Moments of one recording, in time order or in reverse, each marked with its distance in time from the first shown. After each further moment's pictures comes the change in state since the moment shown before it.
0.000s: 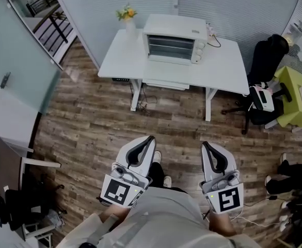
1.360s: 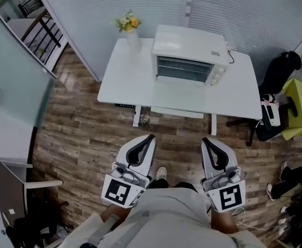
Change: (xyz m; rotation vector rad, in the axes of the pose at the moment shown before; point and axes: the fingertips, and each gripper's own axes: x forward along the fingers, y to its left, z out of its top) left arm 0.141 0.216 -0.018 -0.026 0.002 -0.019; right arm 0.257 -0.052 -0.008 -0.021 0.015 0.001
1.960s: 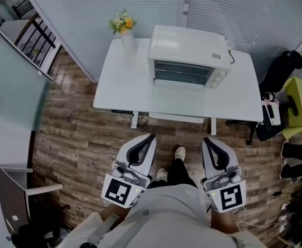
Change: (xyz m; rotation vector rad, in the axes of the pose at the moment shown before) left arm 0.052 0.033 -0.013 -0.013 0.018 -0.039; right arm 0.045 -0.034 -0.016 0.010 0.026 -0.028
